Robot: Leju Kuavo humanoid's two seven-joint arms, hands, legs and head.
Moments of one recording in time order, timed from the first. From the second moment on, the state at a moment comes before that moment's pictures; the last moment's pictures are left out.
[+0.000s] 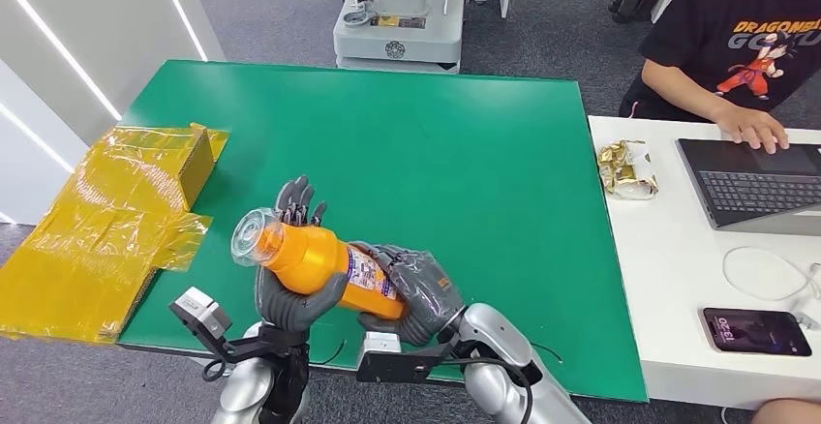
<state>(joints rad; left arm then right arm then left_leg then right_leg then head) 0.02 -0.21 -0.33 -1.60 0.16 -0.09 -0.60 -0.39 0.04 0.68 -1.09 0.76 -0.05 -0.34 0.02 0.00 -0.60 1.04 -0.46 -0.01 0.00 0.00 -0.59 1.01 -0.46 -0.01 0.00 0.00</state>
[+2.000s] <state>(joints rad) 0.00 -0.22 -0.29 -1.63 0.05 0.01 -0.60 -0.20 0.03 0.62 -1.41 0.67 -0.27 -0.39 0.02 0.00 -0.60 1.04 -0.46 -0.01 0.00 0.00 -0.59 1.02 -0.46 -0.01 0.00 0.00</state>
